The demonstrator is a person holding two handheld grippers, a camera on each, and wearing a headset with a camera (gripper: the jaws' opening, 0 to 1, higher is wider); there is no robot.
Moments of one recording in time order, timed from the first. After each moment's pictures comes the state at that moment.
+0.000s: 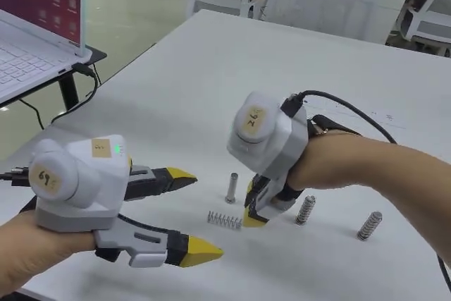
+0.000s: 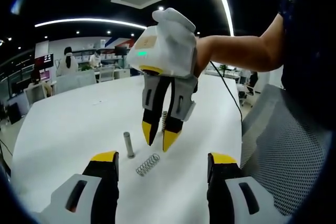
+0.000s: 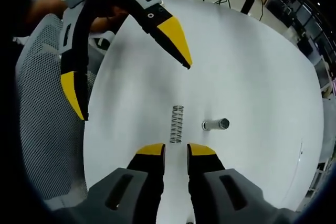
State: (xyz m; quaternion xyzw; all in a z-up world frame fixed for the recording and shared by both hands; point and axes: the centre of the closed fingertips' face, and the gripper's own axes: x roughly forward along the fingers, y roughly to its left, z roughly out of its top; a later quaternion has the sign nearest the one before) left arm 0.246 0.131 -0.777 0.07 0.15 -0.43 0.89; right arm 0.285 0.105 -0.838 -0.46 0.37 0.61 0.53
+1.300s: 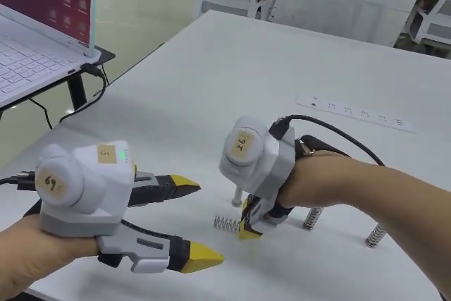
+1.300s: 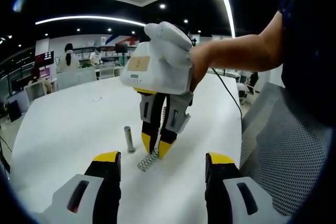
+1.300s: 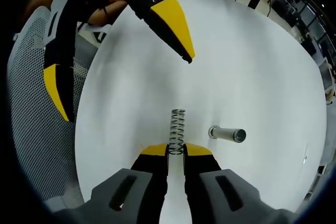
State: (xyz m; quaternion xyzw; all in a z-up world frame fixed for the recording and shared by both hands) left arm 0.244 0.137 -0.785 0.07 0.16 -0.43 0.89; right arm 0.282 0.111 -0.863 -0.47 0.38 0.61 0.51
